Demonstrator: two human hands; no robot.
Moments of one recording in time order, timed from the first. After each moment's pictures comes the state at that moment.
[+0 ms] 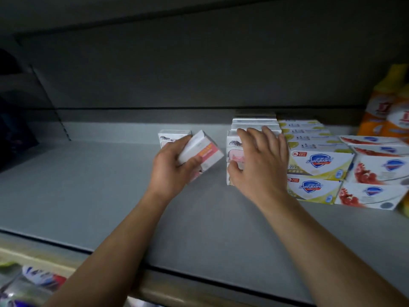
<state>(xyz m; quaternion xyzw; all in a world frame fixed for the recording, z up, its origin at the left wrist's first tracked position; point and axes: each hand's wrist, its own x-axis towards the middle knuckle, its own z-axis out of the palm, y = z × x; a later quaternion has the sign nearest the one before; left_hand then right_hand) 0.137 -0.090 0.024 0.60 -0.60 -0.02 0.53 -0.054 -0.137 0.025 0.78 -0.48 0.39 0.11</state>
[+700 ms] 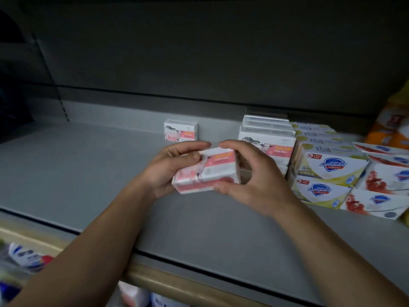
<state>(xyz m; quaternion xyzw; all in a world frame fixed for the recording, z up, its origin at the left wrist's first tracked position) 0.155 -0.068 0.025 0.34 -0.48 -0.53 0.61 -0.052 -0.110 0.031 0.85 -0.25 0.40 -0.24</state>
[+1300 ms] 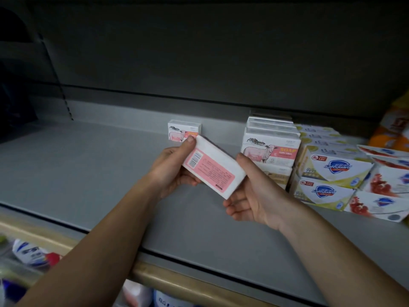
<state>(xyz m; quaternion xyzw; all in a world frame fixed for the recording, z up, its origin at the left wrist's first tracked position) 0.159 -0.067 0.020 0.47 -0.46 -0.45 0.60 -0.041 -0.096 0.029 0.56 -0.42 0.20 -0.69</state>
